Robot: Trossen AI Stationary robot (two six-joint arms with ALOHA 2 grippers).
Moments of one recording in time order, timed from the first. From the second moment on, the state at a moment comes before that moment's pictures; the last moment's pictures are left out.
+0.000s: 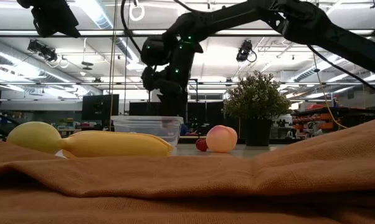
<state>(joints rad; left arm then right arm) -0.38 0.79 0.85 -0.83 -0.43 -0.72 -0.25 2.49 2.35 -1.16 -0.03 -0.16</state>
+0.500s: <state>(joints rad) -0.38 0.79 0.85 -0.83 -0.43 -0.72 -0.25 2.50 2.35 -1.17 -0.03 -0.18</state>
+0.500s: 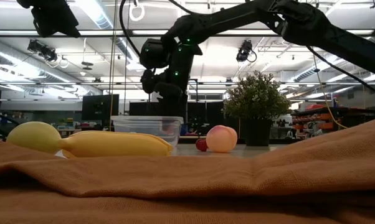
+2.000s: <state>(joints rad) -0.38 0.79 0.85 -0.83 -0.43 -0.72 -0.23 2.47 2.36 -1.19 0.01 -0.20</state>
